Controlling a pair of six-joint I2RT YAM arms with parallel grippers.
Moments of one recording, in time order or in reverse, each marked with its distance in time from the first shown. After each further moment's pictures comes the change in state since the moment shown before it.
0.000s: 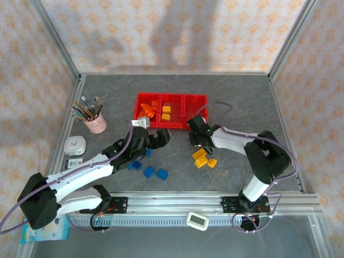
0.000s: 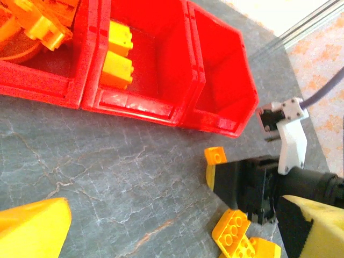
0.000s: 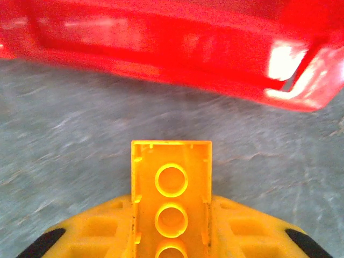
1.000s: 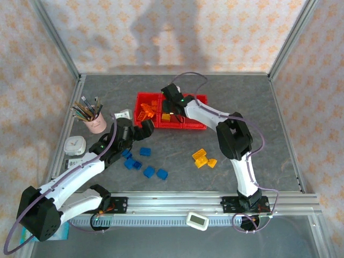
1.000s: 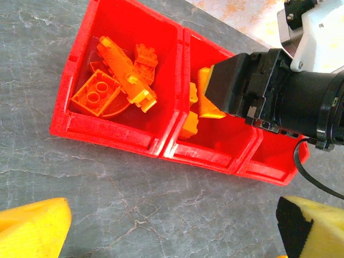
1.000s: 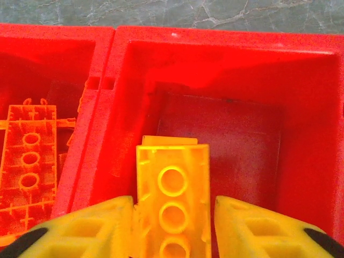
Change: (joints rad) left arm 0.243 -0.070 0.023 -0.107 0.052 0.112; right arm 0.013 0.506 0.840 -0.109 -0.022 0.055
